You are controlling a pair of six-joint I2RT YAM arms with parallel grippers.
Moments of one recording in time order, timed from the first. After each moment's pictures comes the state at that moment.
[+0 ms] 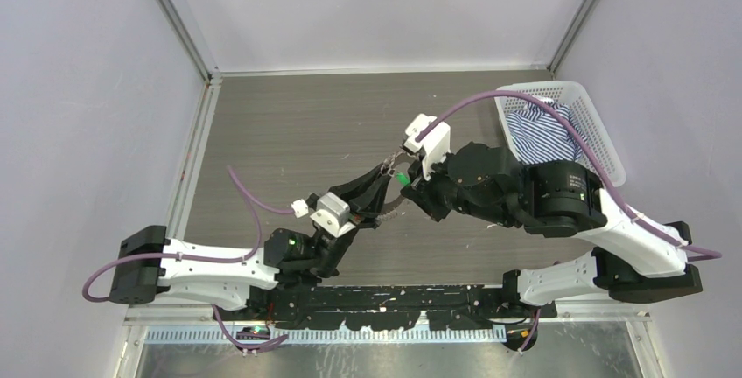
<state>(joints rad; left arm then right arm) -1.47 1.10 0.62 1.23 -0.68 0.46 1.35 1.20 1.79 -1.12 0.40 0.23</state>
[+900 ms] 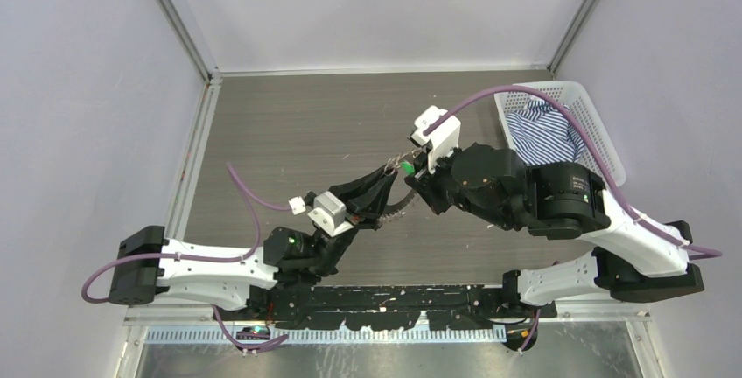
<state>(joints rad) -1.46 1.09 0.62 1.22 -0.62 0.38 1.36 1.20 1.79 -1.09 0.54 0.24</state>
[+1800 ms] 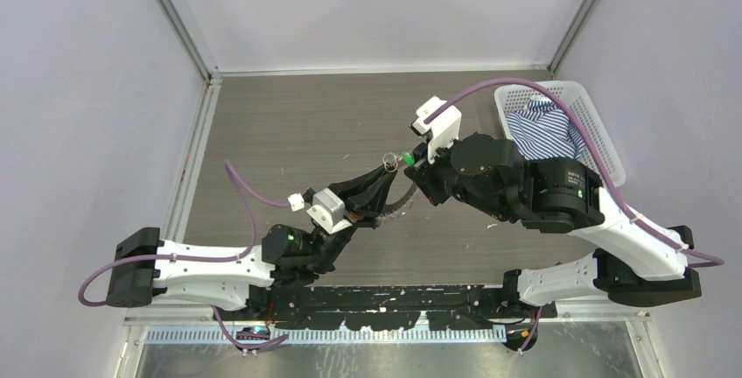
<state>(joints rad) -1.44 1.07 0.62 1.17 -0.58 0.34 1.29 1.20 1.77 -1.05 0.51 0.24</state>
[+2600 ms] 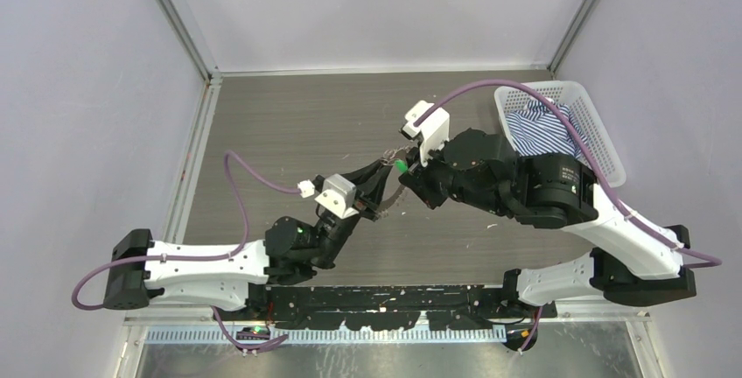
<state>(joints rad) -1.41 1.05 0.70 0.92 -0.72 0.31 1.27 1.22 1.78 -1.08 0.39 0.22</state>
